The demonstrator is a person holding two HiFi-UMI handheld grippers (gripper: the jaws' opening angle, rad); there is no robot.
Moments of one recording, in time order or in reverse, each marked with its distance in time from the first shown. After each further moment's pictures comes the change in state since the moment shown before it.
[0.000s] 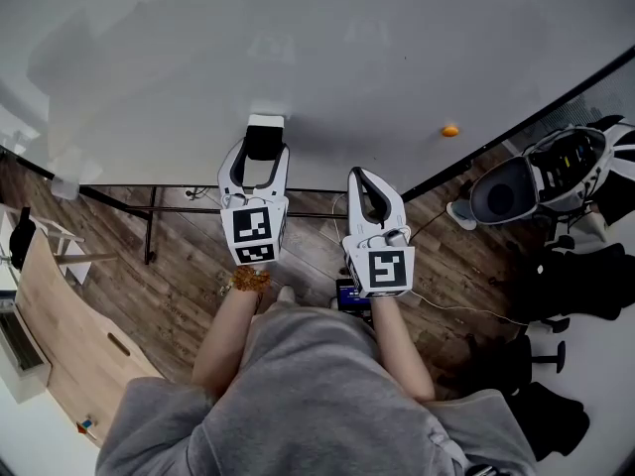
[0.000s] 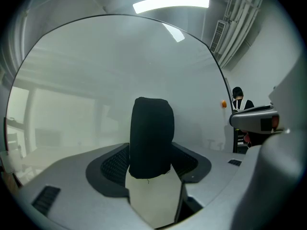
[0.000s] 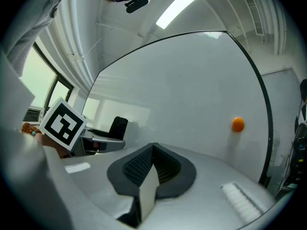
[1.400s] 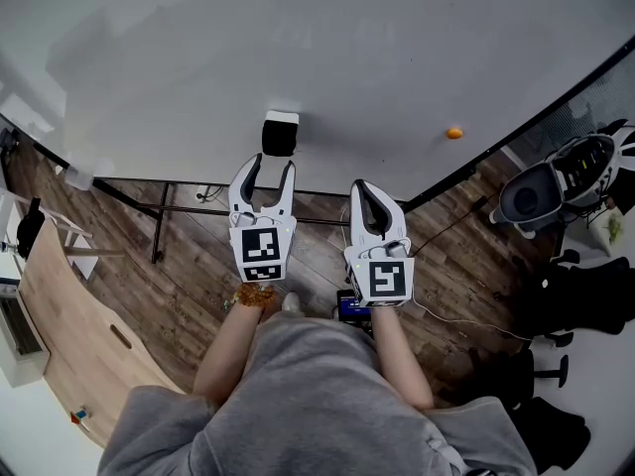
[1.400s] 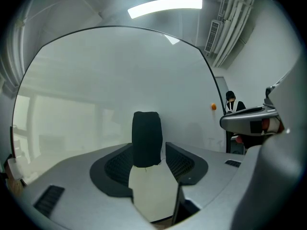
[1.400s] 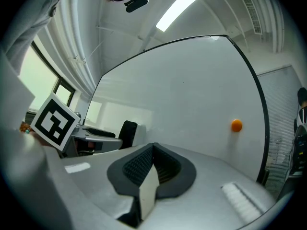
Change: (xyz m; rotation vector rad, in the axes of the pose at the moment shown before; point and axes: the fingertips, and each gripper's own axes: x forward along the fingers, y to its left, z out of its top) left arm -0.051 -0.009 0.009 0.044 -0.024 0.008; right arm -0.024 0.025 0.014 0.023 -0.041 0.027
